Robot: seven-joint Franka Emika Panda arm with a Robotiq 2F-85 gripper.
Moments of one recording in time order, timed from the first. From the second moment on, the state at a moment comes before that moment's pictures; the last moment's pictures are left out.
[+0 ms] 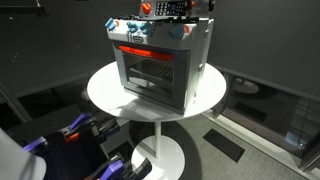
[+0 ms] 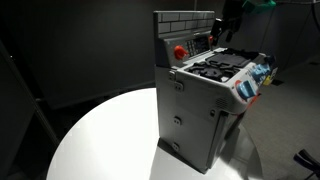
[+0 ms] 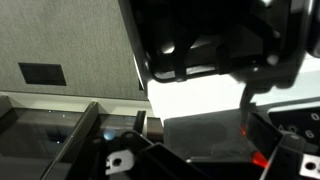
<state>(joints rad) 0.01 0.19 0.02 -1.77 -0.10 2.19 0.08</state>
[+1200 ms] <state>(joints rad) 0.00 -0.13 -0.01 -2.08 -0.05 1.98 -0.01</state>
